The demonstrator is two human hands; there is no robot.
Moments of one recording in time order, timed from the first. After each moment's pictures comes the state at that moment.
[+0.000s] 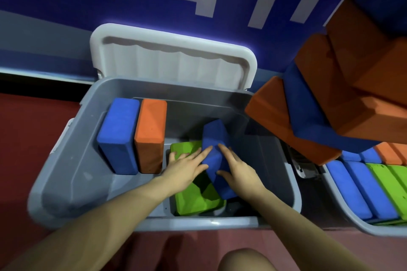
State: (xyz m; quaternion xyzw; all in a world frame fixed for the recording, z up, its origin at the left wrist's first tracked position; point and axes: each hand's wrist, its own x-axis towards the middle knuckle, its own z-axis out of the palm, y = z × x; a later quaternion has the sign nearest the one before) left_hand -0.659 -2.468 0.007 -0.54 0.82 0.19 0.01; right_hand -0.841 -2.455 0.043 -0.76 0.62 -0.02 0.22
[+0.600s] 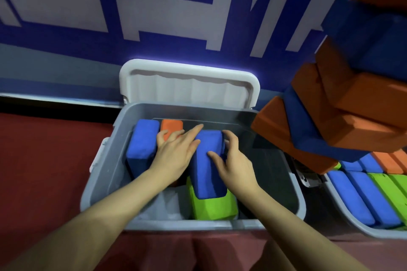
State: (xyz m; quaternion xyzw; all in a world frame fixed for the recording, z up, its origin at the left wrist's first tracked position) left_hand -0.595 -2.457 0.108 -0.57 0.77 0.01 -0.27; right_hand -0.768 -2.432 0.130 -0.73 0.61 -0.26 0.18
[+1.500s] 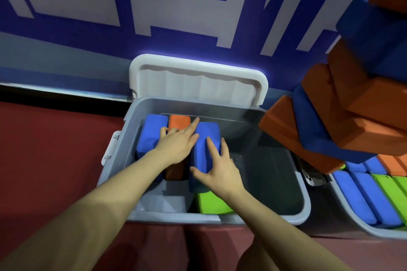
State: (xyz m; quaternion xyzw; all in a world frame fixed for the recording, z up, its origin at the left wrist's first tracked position) left_hand -0.571 -2.479 0.118 -0.65 0.74 0.16 -0.05; right_hand -0.725 -2.421 0.115 -0.73 0.64 -0.09 0.23
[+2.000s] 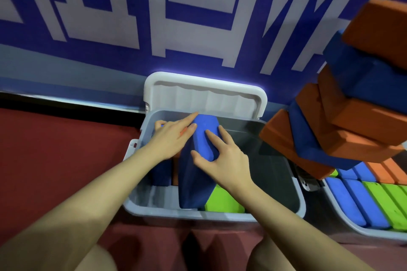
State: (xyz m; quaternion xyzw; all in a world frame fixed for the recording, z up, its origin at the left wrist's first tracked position) left_hand -0.523 -2.447 0.191 -0.60 0.75 0.15 -0.23; right_hand -0.692 -2.385 0.224 -0.74 0.63 -0.17 0.16
